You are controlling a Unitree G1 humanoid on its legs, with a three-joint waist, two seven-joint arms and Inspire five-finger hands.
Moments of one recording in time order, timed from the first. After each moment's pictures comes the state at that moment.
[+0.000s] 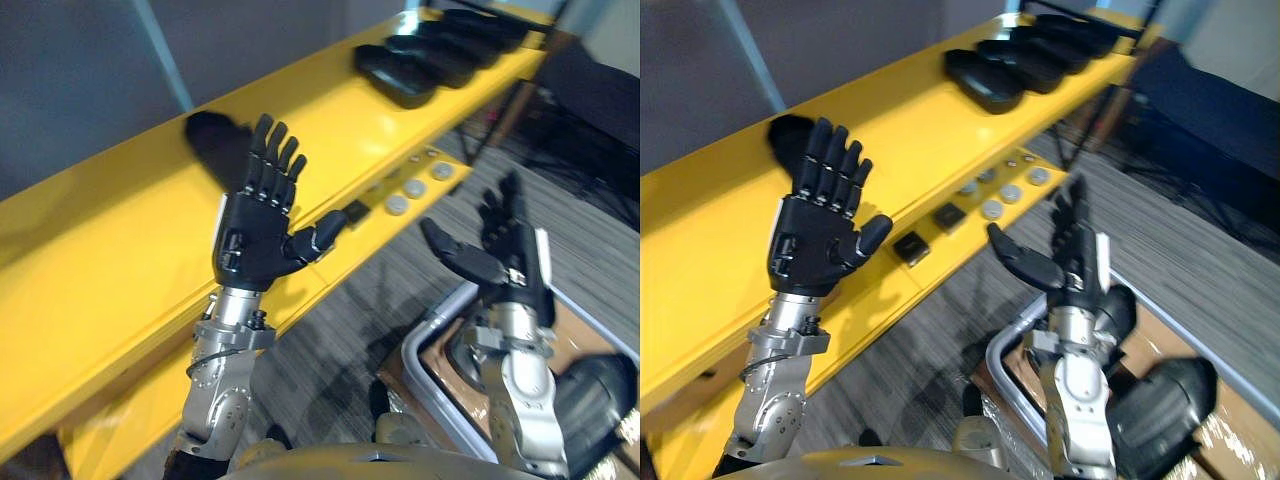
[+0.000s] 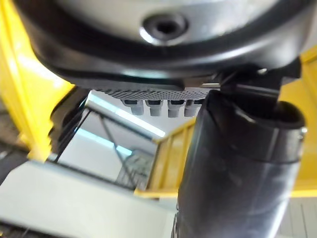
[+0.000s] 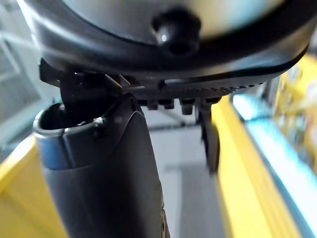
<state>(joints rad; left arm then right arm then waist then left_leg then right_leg) 0.16 0.12 -0.26 -0.37 -0.59 -0.32 -0.19 0.33 -0.11 -0.13 -0.33 0.21 -0.20 -0.12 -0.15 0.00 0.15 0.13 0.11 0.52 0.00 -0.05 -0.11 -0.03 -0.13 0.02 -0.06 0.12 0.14</state>
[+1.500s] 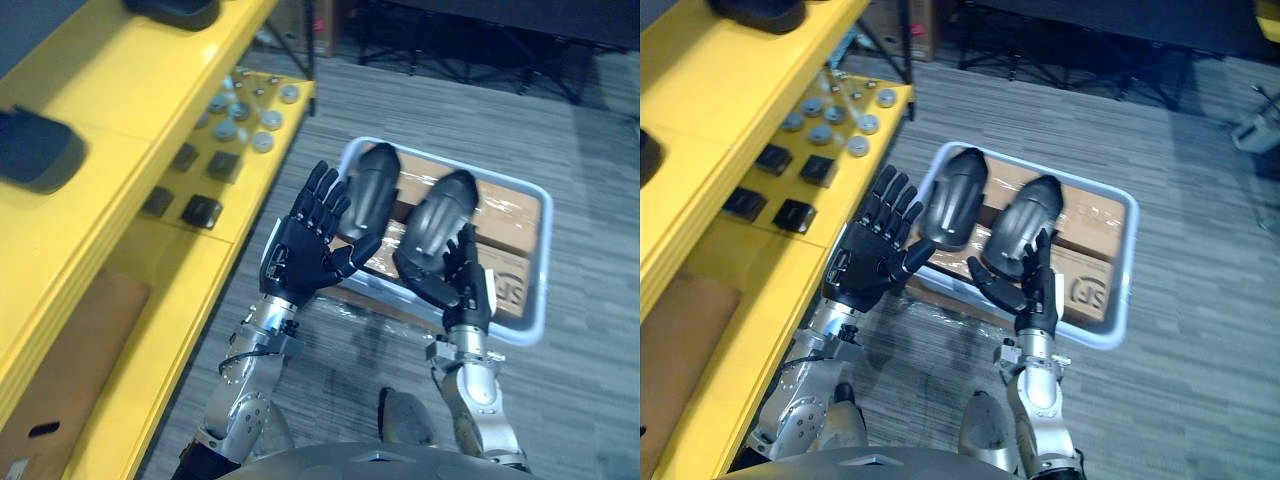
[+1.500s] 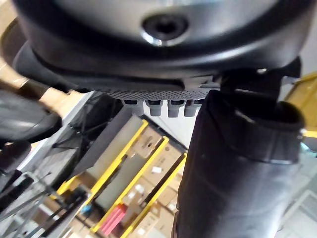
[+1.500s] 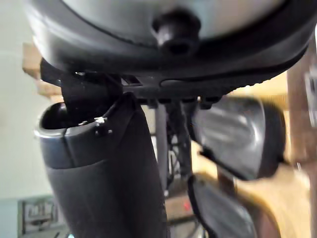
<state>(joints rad) 0.13 0.15 -0.41 -0.21 -0.71 -0.24 -0.13 0.23 -0.17 0.06 0.03 0.20 -0.33 -0.28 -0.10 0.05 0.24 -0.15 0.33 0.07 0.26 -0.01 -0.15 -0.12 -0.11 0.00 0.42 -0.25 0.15</state>
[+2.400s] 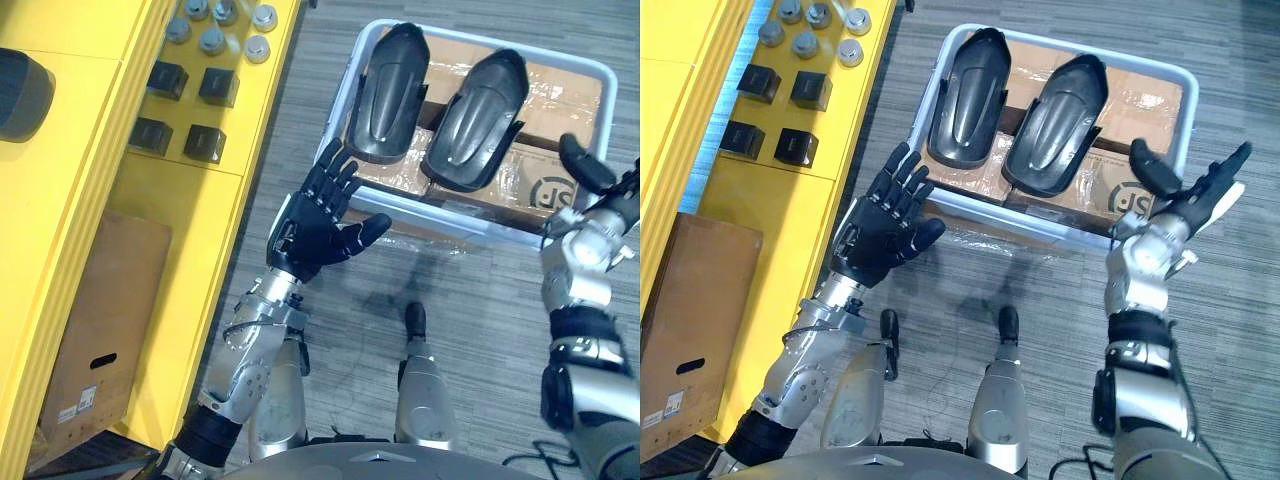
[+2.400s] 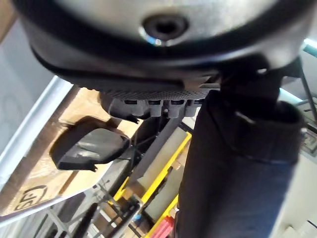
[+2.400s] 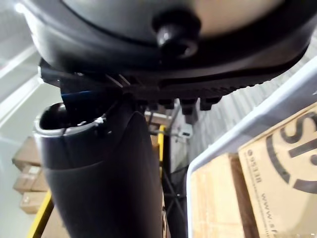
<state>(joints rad) -0.06 0.17 -0.38 -0.13 -0.71 -0.19 -0.15 -0.63 -0.58 -0.23 0.71 0.38 -0.22 -0.51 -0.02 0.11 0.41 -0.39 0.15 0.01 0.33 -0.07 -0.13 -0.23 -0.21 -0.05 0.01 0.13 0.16</state>
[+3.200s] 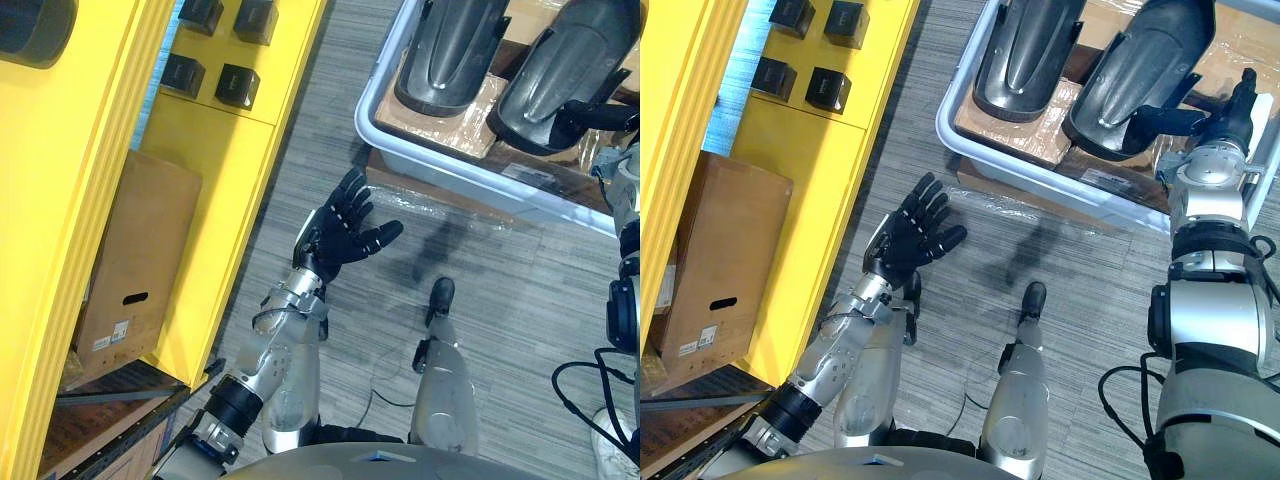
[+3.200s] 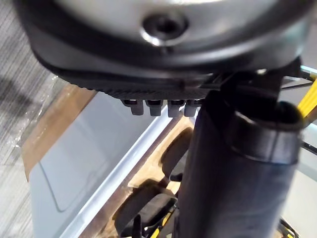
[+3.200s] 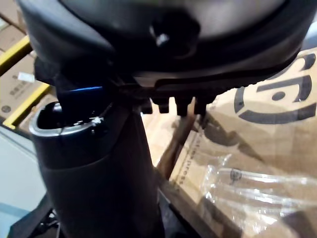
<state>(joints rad) -0.19 0.13 -0.47 0.17 -0.74 -0.24 -0.09 -1.08 -0.86 0.05 1.14 0.20 0.14 -0.27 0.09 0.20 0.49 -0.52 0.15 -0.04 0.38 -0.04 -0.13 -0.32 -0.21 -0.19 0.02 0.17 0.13</state>
